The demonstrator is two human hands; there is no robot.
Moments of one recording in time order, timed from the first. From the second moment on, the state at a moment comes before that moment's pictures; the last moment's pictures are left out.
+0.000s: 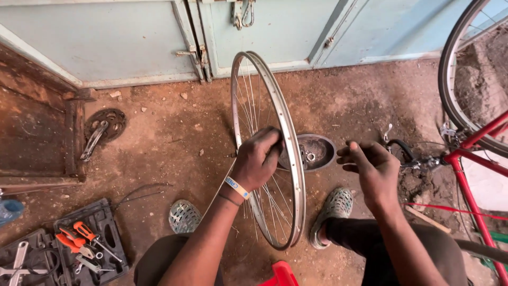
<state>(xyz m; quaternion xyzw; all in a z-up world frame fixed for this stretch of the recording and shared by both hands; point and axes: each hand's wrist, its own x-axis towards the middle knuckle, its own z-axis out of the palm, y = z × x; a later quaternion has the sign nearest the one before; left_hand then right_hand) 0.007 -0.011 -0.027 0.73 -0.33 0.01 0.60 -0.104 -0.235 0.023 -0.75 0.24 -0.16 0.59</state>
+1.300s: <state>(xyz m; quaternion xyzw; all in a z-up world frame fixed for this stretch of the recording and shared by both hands) -0.030 -0.006 0.007 0.73 -0.38 -0.20 0.53 -0.053 -0.169 0.065 -0.82 0.03 -0.13 0.56</state>
